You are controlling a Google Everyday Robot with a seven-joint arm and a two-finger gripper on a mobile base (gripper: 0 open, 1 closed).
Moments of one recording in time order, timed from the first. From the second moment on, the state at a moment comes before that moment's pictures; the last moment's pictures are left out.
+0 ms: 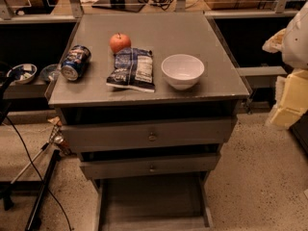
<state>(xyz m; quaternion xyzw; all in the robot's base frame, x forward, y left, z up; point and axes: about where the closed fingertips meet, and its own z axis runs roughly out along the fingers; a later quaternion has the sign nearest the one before) 0.438 -0.216 0.978 -0.60 0.78 -0.04 0.16</state>
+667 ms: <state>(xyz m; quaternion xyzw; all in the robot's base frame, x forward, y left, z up) 0.441 -0.209 0.978 -0.61 0.77 -0.04 0.17</state>
